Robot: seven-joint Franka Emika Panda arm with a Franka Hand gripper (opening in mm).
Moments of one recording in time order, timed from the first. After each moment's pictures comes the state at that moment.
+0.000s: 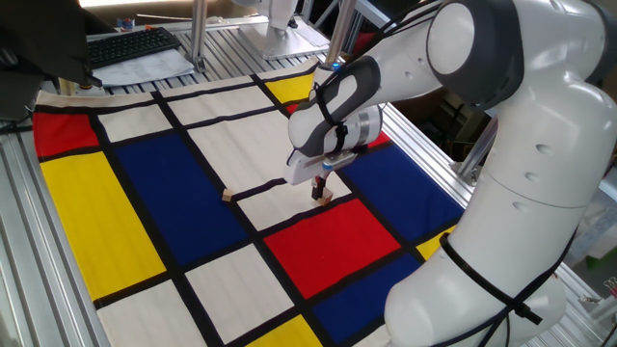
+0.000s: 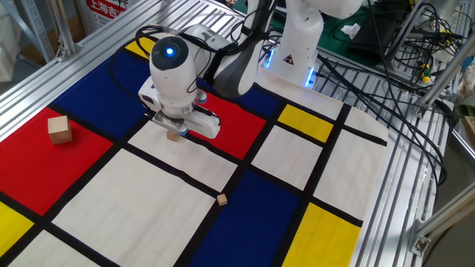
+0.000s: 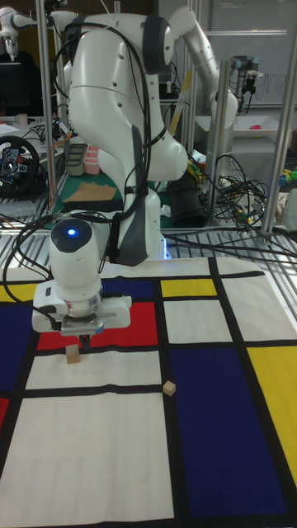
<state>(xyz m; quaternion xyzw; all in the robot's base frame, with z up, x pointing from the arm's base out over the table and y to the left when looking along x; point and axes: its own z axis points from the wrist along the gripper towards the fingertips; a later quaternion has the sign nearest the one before) 0.442 -0.126 0.083 0.06 -0.99 0.02 0.09</state>
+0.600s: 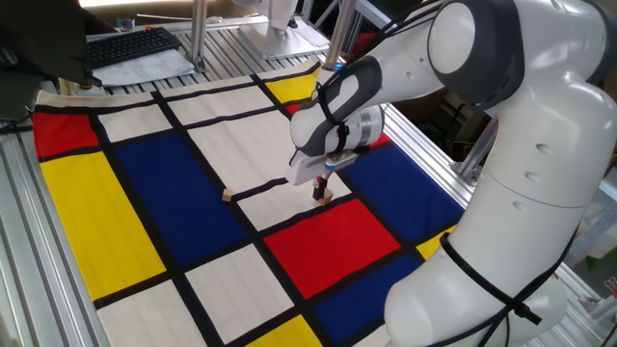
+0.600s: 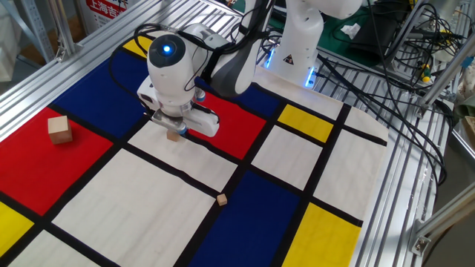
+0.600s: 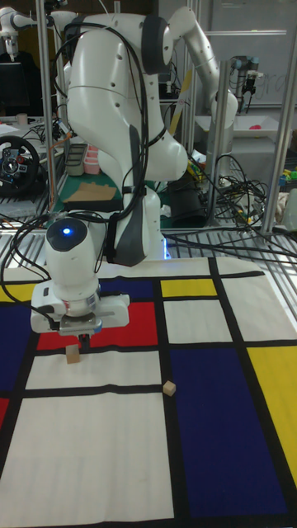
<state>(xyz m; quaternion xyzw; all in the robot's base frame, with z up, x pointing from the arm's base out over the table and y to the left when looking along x) 0.440 -0.129 0.082 0.06 -0.99 0.01 0.09</state>
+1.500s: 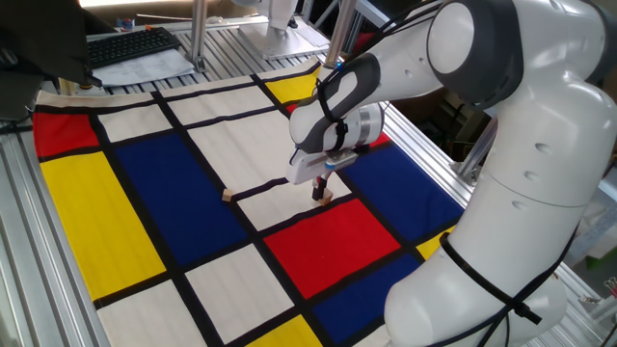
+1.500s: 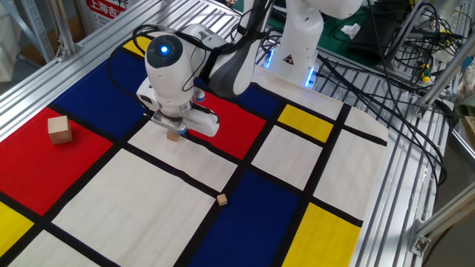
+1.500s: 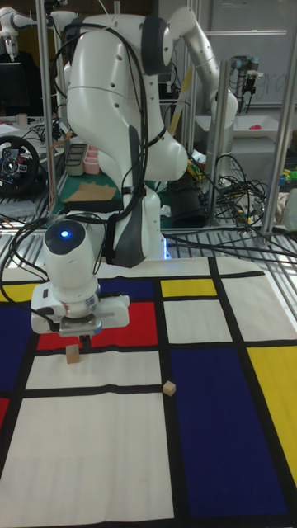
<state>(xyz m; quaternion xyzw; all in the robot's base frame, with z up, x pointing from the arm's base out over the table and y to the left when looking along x) 0.439 -0.127 0.080 0.05 -0.99 0.00 0.10</state>
